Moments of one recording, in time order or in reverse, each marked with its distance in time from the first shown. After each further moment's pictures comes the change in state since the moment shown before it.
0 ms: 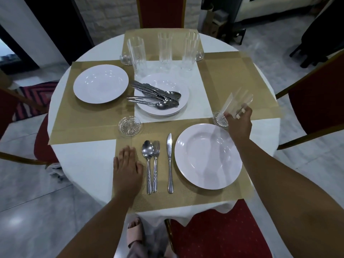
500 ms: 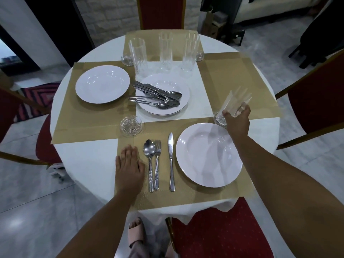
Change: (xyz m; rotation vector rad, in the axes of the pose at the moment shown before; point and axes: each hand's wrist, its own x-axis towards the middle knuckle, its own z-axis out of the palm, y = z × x) left_hand -0.001 0.000 -0.001 -0.014 0.009 0.031; right_hand -0.001 -0.008 0.006 -0.061 0.017 0.057
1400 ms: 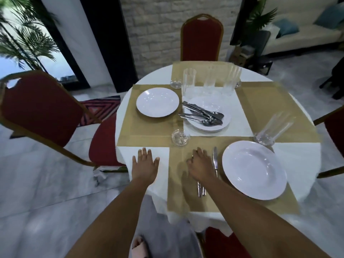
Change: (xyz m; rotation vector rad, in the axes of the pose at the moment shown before) left_hand 0.015 -0.089 -0.112 0.127 -0.249 -0.153; right_hand -0.229 -0.036 0.146 -0.818 -0.624 -0.463
